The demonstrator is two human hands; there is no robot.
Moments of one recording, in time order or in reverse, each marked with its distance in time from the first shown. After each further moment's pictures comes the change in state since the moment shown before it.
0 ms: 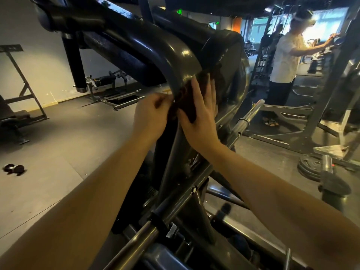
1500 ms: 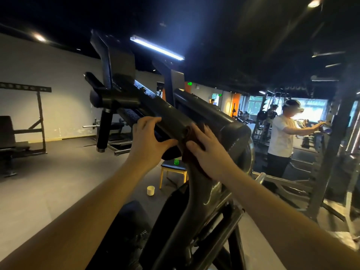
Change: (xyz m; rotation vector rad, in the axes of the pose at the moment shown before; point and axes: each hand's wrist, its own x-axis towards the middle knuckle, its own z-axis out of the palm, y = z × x) left_hand 0.105 0.010 -0.063 0.236 0.258 0.255; right_hand 0.132 -0.061 -0.035 -0.183 -0.459 0.081
